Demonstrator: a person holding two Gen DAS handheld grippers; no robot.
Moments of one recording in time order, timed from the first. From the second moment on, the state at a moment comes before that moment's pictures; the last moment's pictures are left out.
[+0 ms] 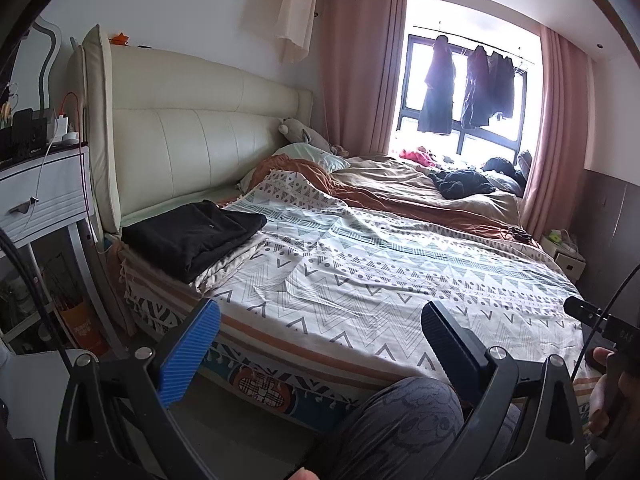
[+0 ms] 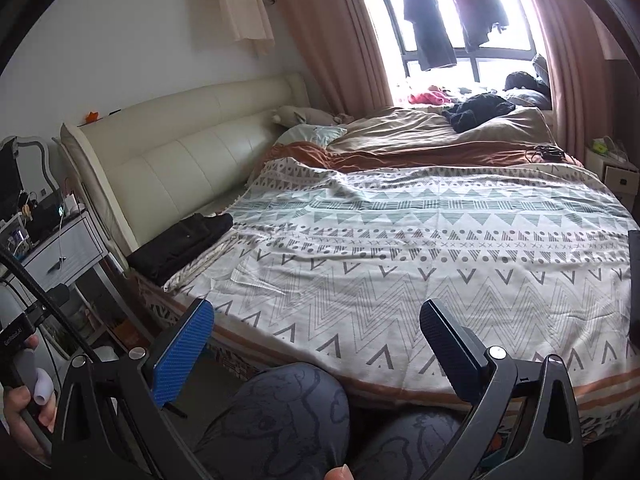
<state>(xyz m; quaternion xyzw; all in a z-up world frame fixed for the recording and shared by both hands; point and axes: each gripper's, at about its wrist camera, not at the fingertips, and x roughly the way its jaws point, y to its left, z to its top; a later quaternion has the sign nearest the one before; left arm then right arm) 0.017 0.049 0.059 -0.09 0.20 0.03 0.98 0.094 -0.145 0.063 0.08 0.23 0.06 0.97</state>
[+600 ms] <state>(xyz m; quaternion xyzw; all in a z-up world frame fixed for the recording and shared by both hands) 0.014 0.050 0.059 -0.08 0.20 0.03 0.98 0.097 -0.144 0.063 0.08 0.24 0.06 0.97</state>
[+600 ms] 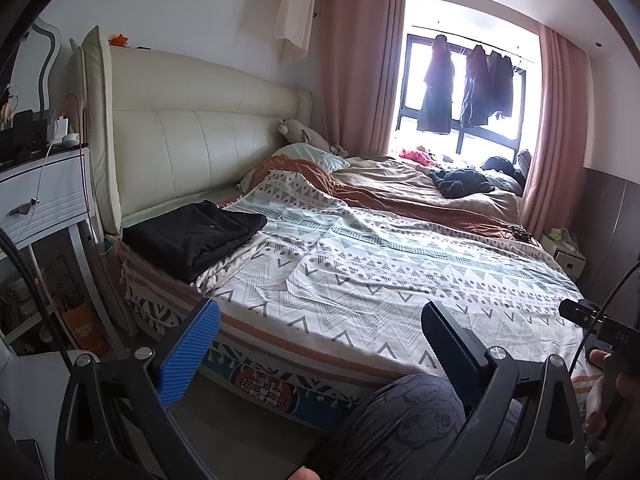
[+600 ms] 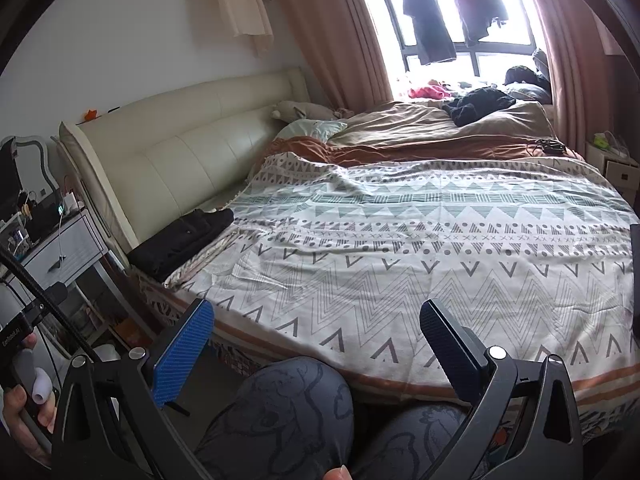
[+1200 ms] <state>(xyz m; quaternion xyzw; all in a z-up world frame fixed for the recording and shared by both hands) -0.005 0.047 0.059 -0.07 0.19 0.01 0.98 0.074 -0.146 0.065 0.09 0.24 0.04 0.97</state>
